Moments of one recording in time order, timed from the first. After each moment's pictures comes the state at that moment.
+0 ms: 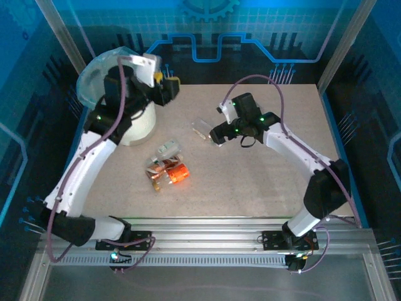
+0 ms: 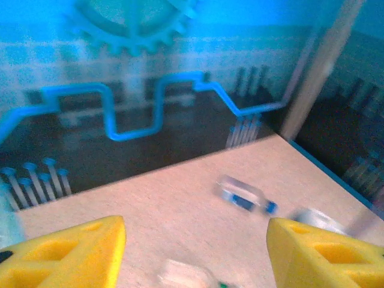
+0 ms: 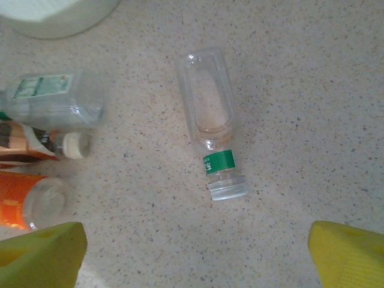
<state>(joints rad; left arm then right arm) -0.37 1.32 1.55 -0.44 0.14 -0.13 0.50 1.63 1.39 -0.63 -0.13 -0.08</state>
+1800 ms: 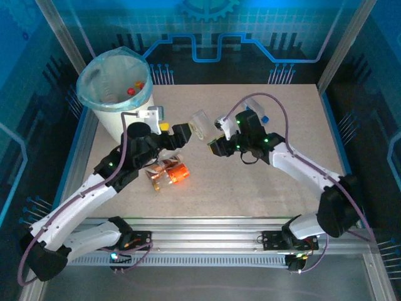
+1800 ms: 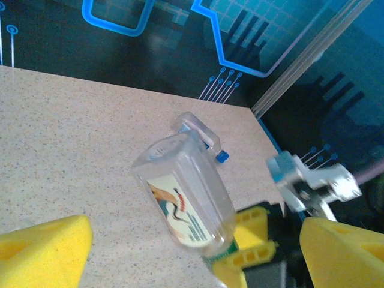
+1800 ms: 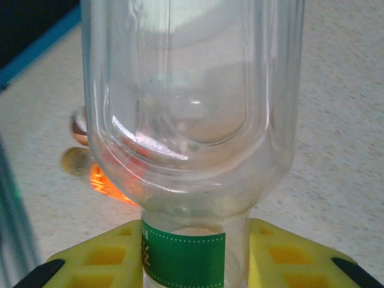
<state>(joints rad) -0.60 1.00 0.98 -0.25 -0.10 -0.59 0.55 1.41 1.07 -0.36 -0.42 0.02</state>
